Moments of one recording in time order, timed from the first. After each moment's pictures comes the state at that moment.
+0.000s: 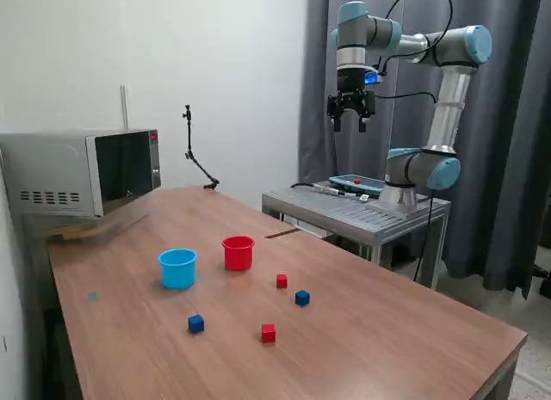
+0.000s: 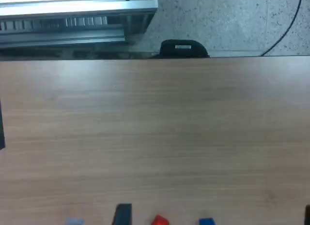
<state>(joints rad) -0.18 -1.72 1.73 -1.58 -1.48 -3.24</state>
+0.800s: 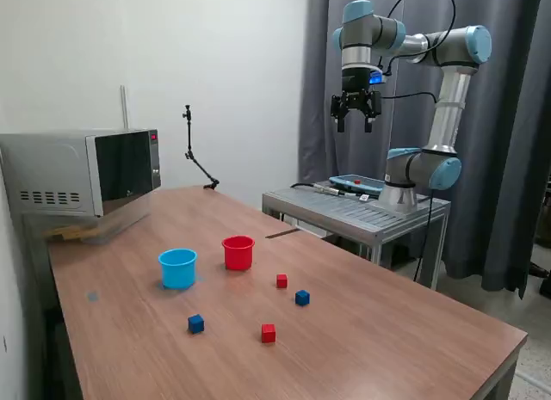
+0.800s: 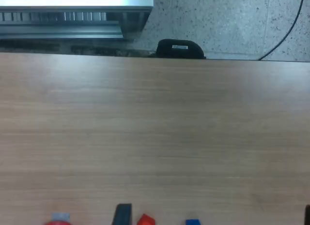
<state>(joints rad) -0.15 -1.72 1.73 -1.59 -1.48 -3.26</state>
